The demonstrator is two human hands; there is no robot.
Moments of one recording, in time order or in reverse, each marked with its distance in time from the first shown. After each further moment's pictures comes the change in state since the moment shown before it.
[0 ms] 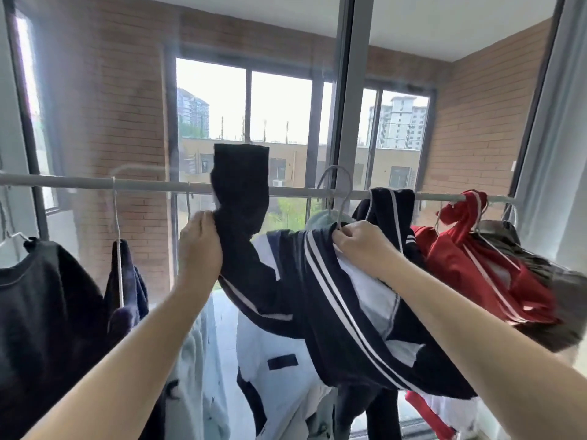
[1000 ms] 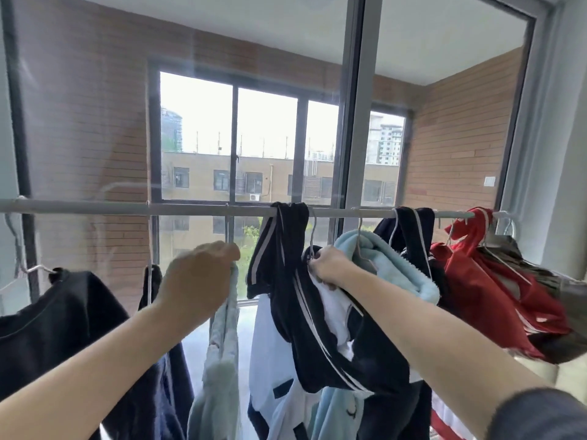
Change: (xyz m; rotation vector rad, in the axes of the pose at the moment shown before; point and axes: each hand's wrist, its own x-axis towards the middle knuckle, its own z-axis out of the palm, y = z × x) left_hand 0.068 -0.038 -0.087 0.986 -0.385 0.684; right_hand 0.078 -0.056 0.121 -0.066 -0.155 0.404
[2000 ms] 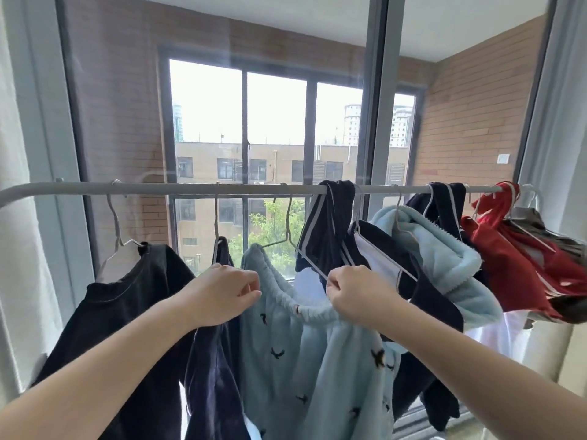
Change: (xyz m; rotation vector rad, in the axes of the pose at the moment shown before) left_hand -0.064 -0.092 -0.004 -0.226 -0.481 0.207; right_hand -0.158 -0.040 0.057 -0.381 0.035 -0.273
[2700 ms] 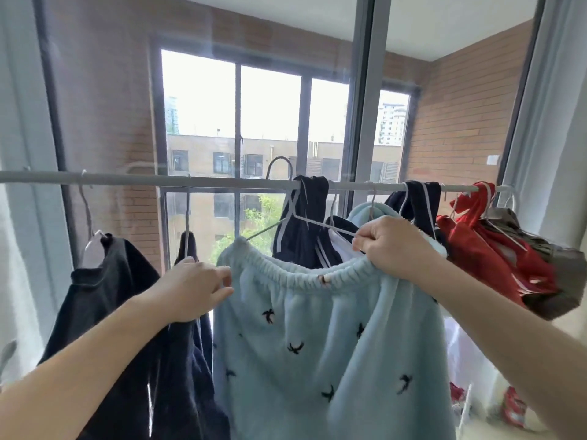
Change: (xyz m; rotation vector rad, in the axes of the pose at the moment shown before) left_hand 0.005 0.011 0.012 0.230 0.022 -0.023; right_hand -0.014 0.069 -0.080 0.130 0.243 -0.021
